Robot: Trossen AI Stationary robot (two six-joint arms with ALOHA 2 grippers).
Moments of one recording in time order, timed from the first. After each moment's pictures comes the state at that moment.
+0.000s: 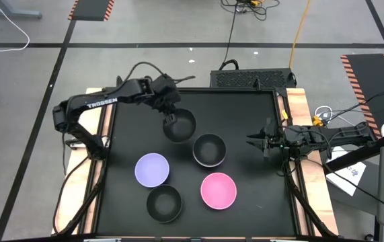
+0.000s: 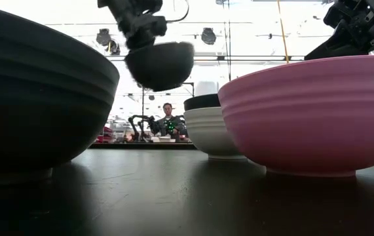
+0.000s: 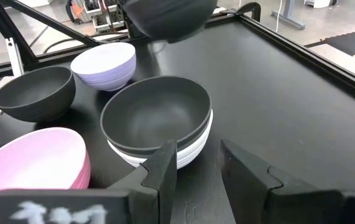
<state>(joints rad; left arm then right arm) 0.38 1.59 1.47 -0.86 0.10 0.06 0.12 0.35 0.32 -0.36 0.26 0.28</state>
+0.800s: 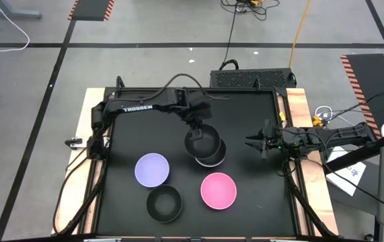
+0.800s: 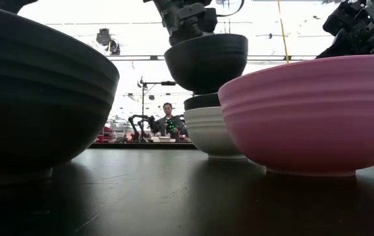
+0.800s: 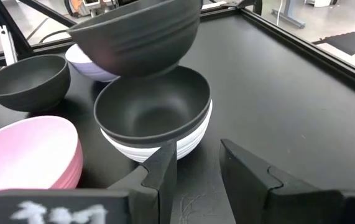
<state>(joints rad) 0.19 1.99 1.95 -1.04 0.10 0.07 0.12 0.35 0.28 -0.32 0.26 0.26</state>
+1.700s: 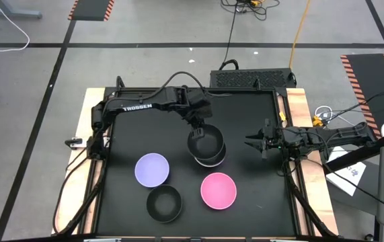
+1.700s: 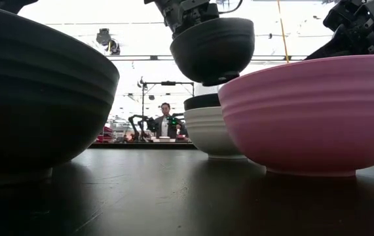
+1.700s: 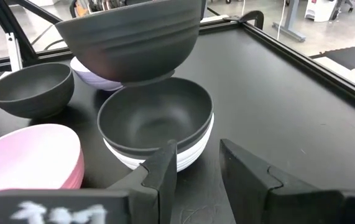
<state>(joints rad) 0.21 1.99 1.96 -0.99 0.19 0.04 0.12 0.35 0.27 -0.28 0.26 0.22</state>
